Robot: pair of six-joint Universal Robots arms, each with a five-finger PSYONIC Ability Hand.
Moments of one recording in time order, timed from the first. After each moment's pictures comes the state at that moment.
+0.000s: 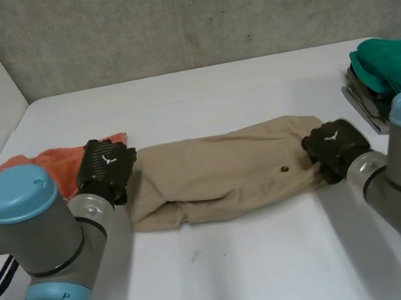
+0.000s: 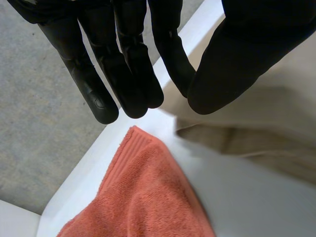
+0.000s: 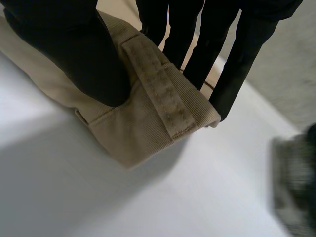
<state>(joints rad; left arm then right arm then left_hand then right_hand) 4.28 -2.04 -1.66 3.53 -1.59 3.74 1.88 -1.09 1.65 -0.21 1.50 2.63 1.16 1.19 1.19 1.19 0.99 1.05 1.17 1.17 1.19 0.96</state>
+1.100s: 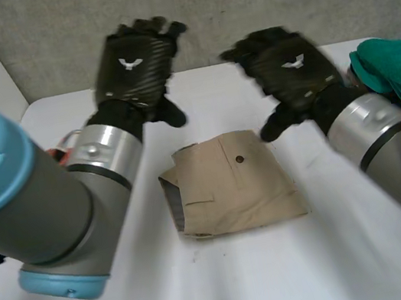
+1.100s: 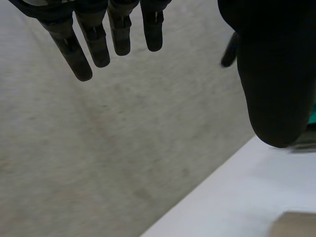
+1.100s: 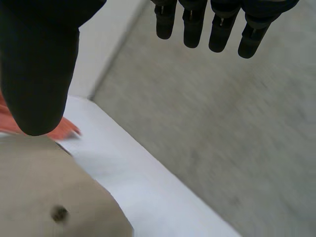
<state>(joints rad) 4.04 -1.84 -1.44 3.48 -1.60 3.35 2.04 -1.44 1.62 -0.23 1.33 2.91 0.24 0.24 0.24 0.24 0.06 0.22 0.21 0.21 0.21 0.05</state>
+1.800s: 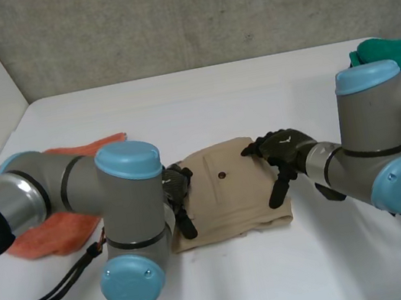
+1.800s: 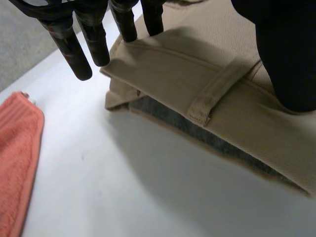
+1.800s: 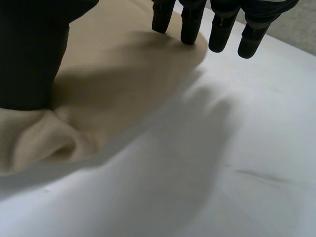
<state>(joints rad) 4.01 -2.34 -1.18 3.02 -1.83 3.40 1.98 -0.83 1.19 0.18 1.33 2.86 0.19 0.19 0.24 0.23 0.06 0.21 0.20 0.21 0.21 0.05</state>
